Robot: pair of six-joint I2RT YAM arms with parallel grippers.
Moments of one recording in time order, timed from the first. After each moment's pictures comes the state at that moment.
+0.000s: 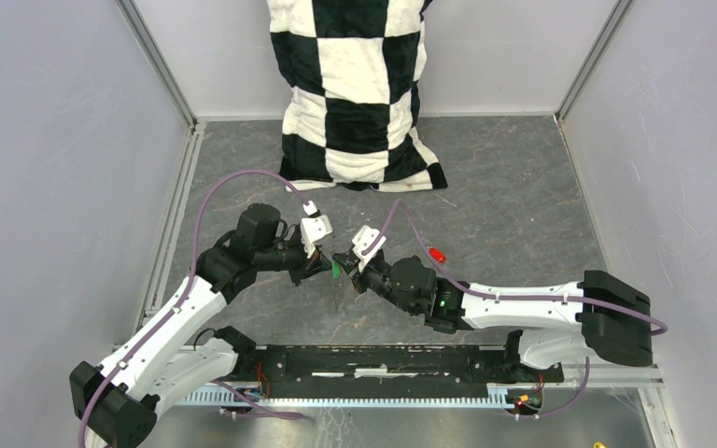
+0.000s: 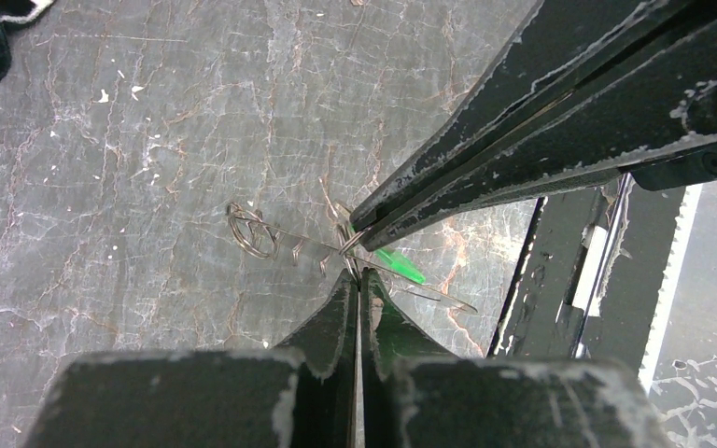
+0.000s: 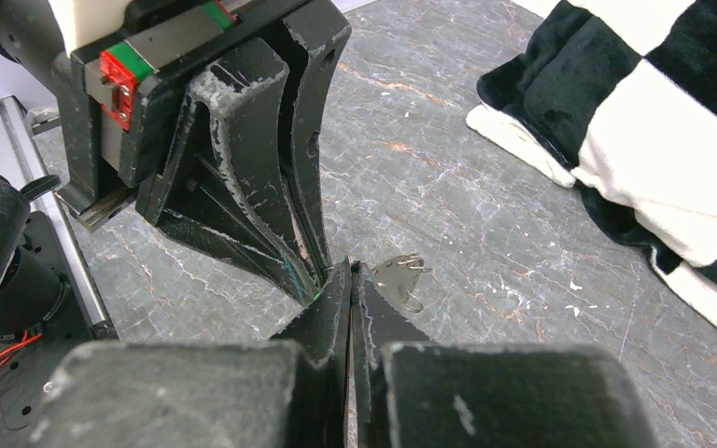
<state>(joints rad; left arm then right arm) -0.55 0.87 0.76 -0.54 0.57 0.33 1.27 1.33 0.69 0.56 0.36 0.00</state>
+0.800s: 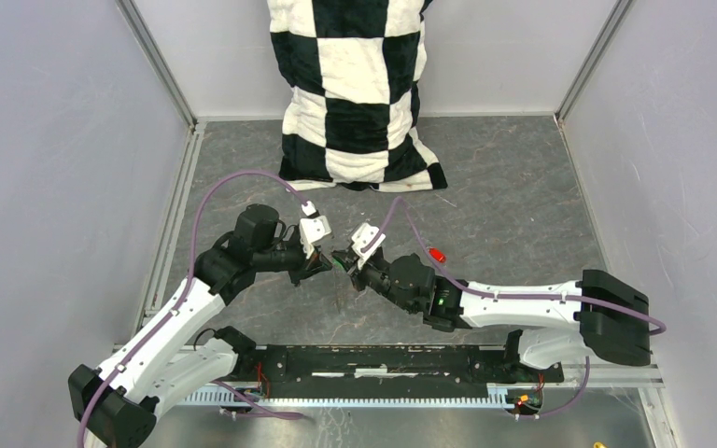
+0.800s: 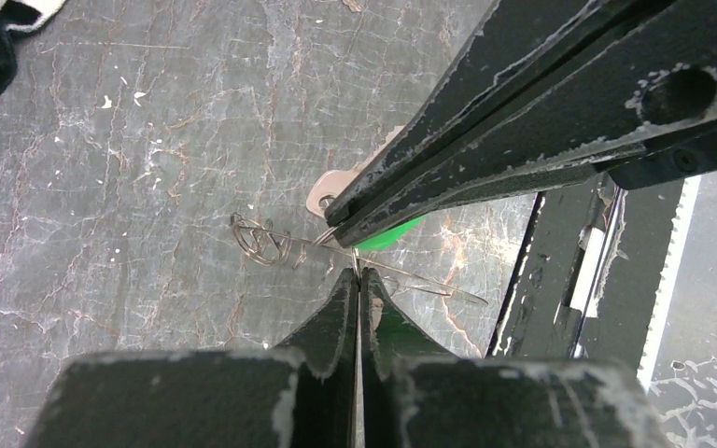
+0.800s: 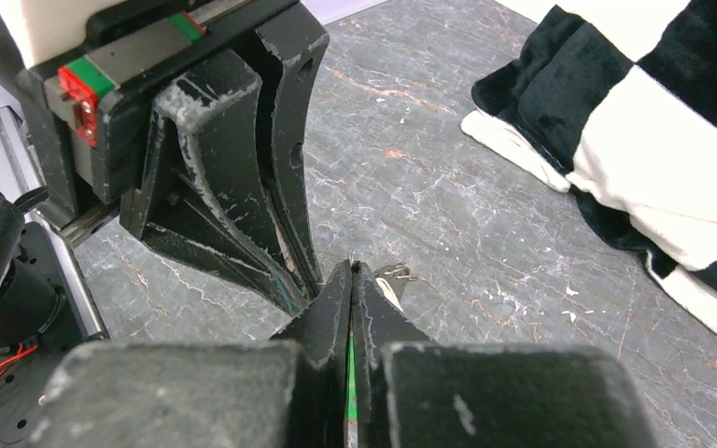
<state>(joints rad) -0.55 0.86 0.76 -0.54 0.58 0.32 1.27 1.34 0.71 0.56 0.36 0.00</state>
